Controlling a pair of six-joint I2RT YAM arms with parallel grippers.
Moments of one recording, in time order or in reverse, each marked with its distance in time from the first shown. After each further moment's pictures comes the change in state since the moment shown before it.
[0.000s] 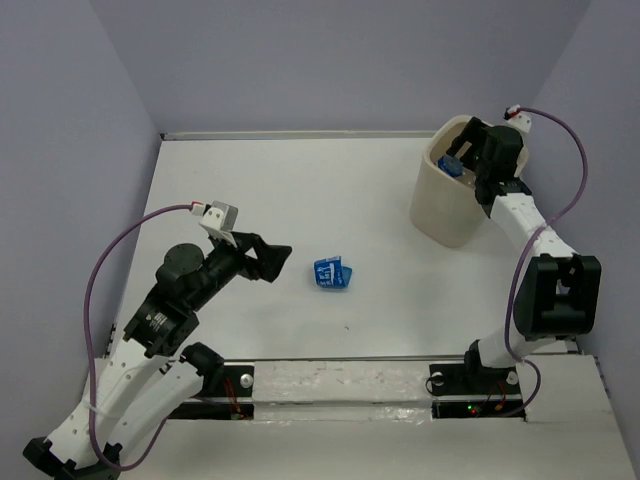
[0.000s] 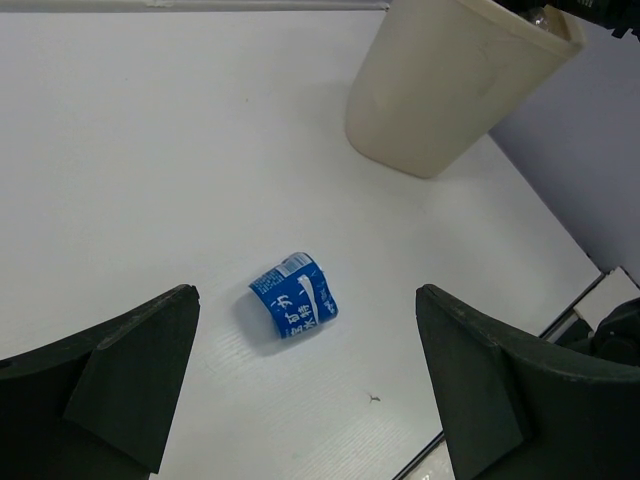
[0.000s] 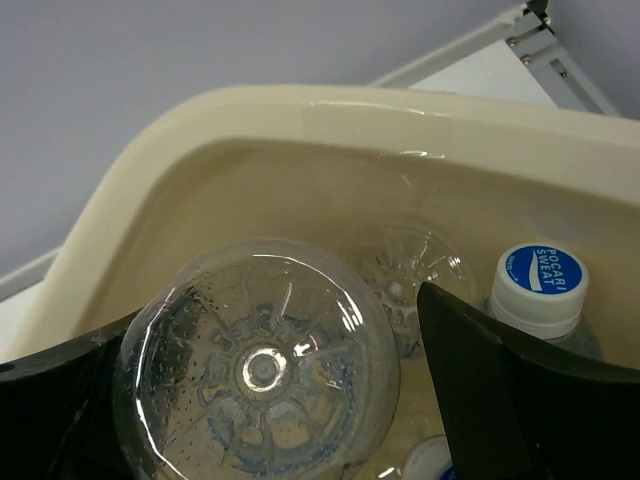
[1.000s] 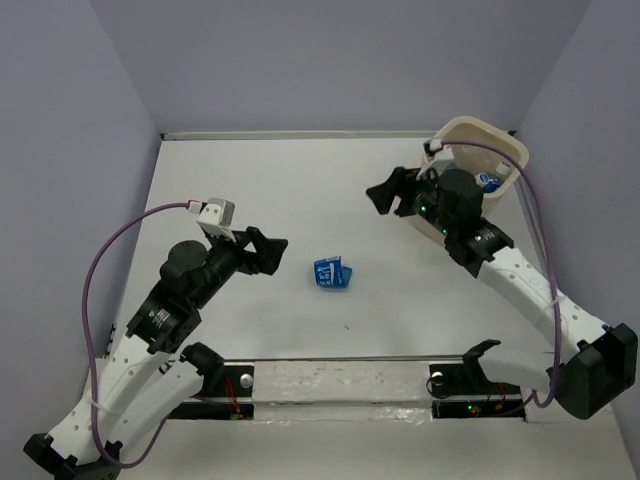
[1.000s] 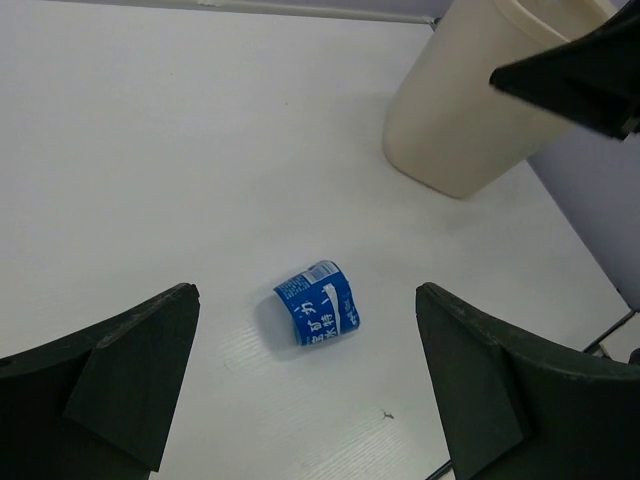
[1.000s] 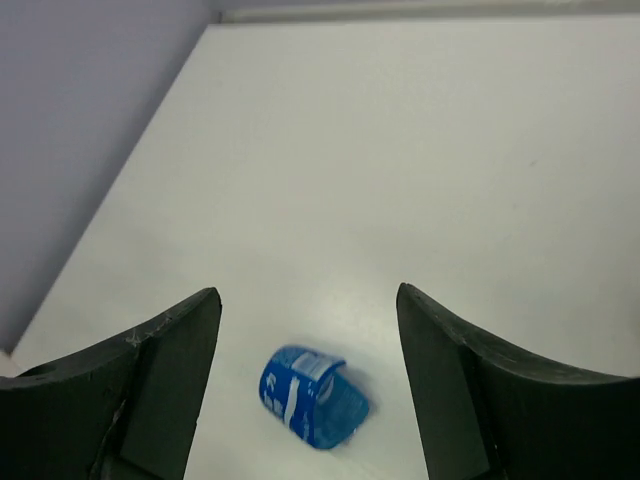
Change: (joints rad) left arm 0.000 0.027 0.000 0.001 -0.101 -0.026; right arm 0.430 -0.403 -0.170 -0.101 -0.259 0.011
